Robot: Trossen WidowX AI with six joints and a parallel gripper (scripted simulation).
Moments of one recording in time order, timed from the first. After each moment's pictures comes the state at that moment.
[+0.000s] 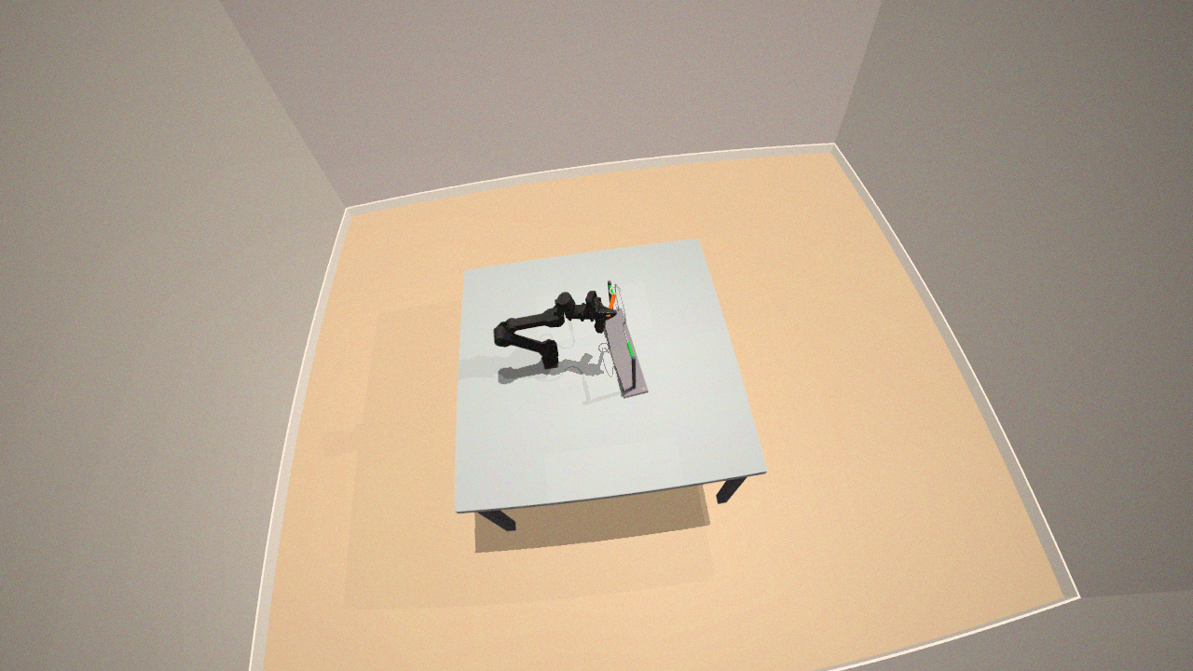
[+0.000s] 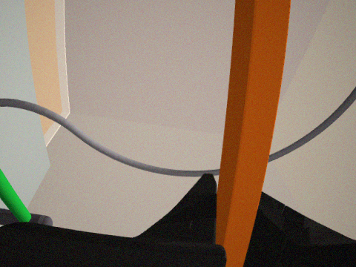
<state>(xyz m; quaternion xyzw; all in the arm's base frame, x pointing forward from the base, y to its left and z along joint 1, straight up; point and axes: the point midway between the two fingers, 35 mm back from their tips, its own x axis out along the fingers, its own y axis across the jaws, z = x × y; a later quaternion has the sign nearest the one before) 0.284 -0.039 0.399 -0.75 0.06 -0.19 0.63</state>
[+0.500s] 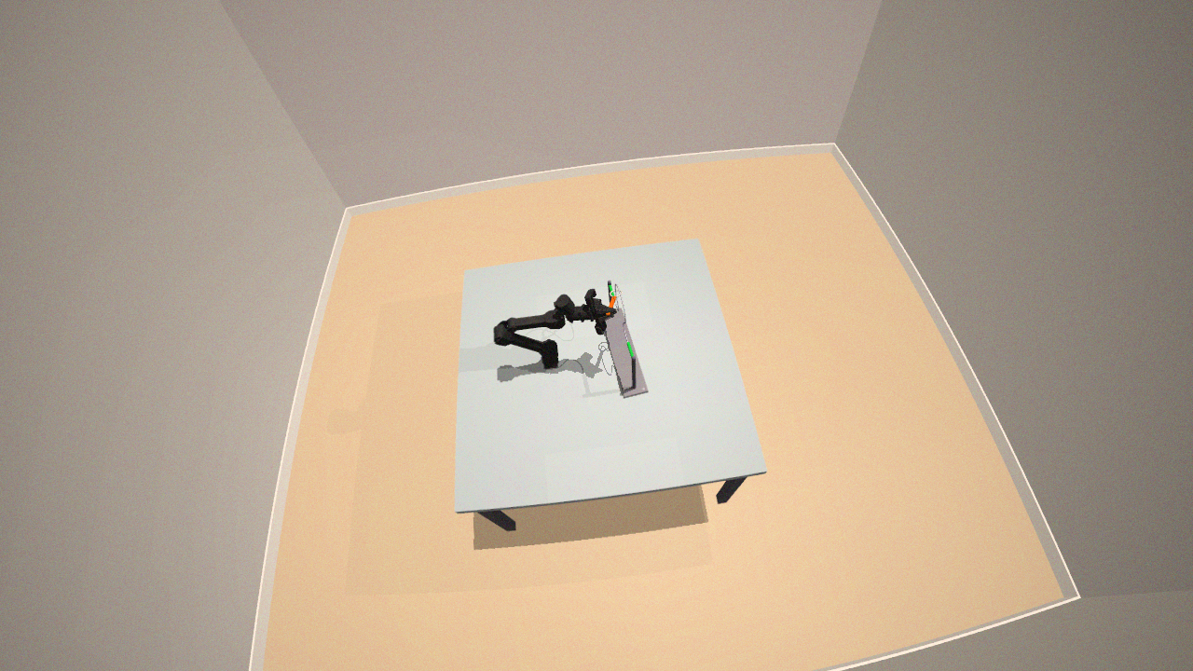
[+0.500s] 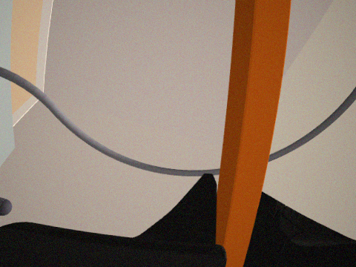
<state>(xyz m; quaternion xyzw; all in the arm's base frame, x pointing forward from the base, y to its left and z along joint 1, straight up) 0.284 -0.037 0.405 -0.80 0.03 -0.20 0.56</state>
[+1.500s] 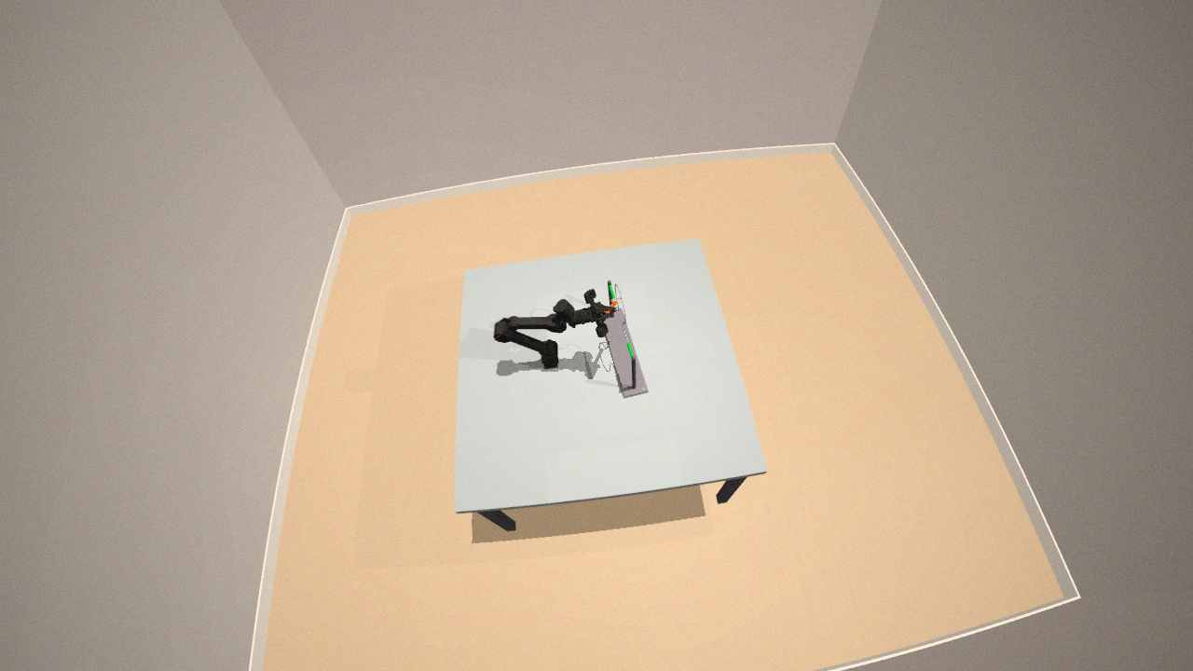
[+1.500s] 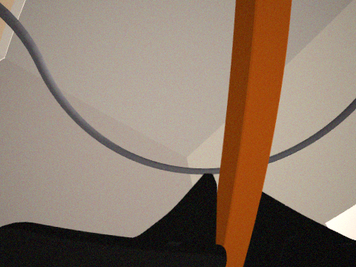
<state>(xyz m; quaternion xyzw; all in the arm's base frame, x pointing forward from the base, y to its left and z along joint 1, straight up) 0.283 -0.037 0.409 -0.87 -0.01 -0.22 0.43</state>
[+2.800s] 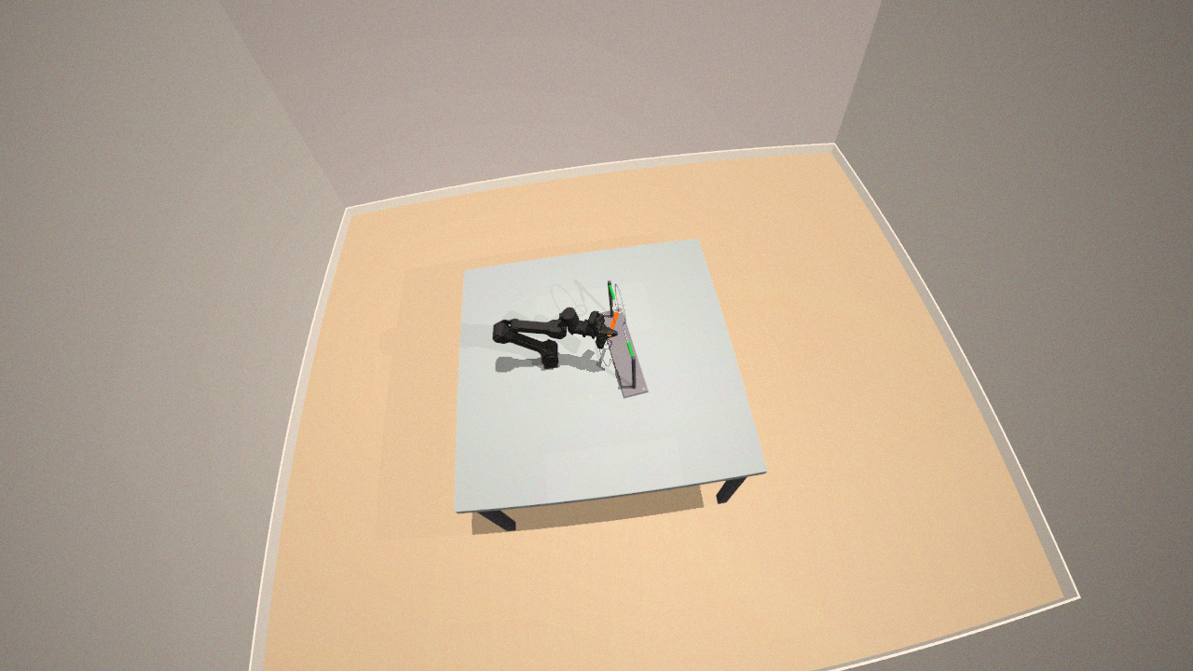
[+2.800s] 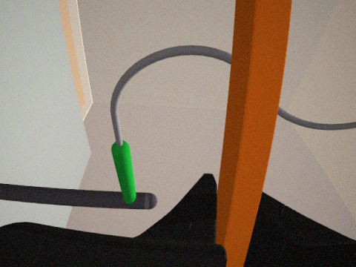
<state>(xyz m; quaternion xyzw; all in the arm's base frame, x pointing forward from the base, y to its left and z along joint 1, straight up) 0.281 -0.073 0.312 -0.71 0.10 -0.21 0.67</state>
